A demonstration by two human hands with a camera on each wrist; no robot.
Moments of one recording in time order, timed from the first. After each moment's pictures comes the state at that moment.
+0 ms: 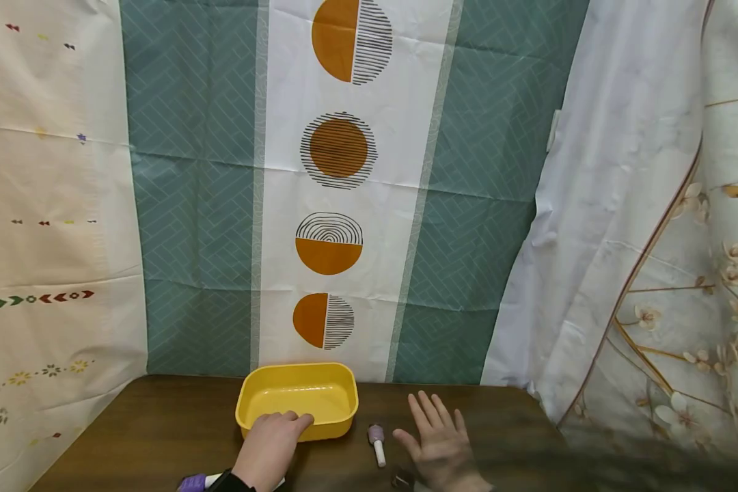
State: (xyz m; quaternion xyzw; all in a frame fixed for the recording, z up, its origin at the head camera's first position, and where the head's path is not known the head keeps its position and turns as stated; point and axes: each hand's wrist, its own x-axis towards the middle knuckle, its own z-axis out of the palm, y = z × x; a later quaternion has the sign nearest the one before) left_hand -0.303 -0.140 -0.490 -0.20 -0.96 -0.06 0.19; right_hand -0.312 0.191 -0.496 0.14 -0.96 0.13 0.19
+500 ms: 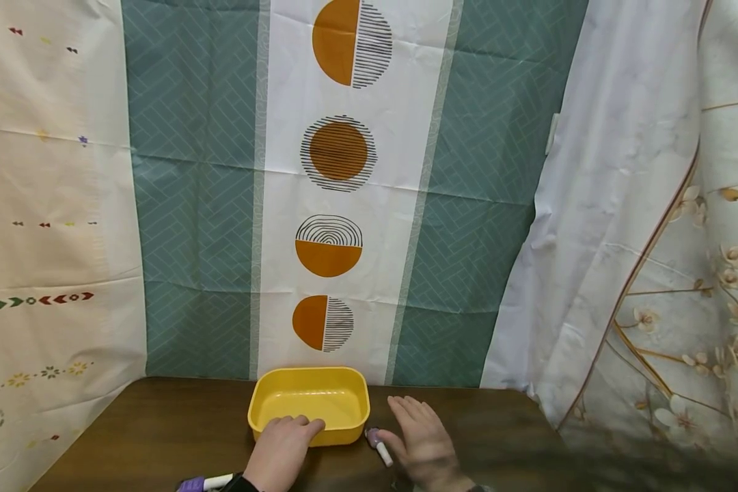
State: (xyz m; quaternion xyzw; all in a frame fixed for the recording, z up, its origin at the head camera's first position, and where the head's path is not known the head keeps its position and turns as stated) left_hand -0.303 -0.123 -0.491 -0.22 -0.96 -0.06 0.18; right_hand -0.309 0.165 -0.482 0.26 -0.90 0.10 0.33
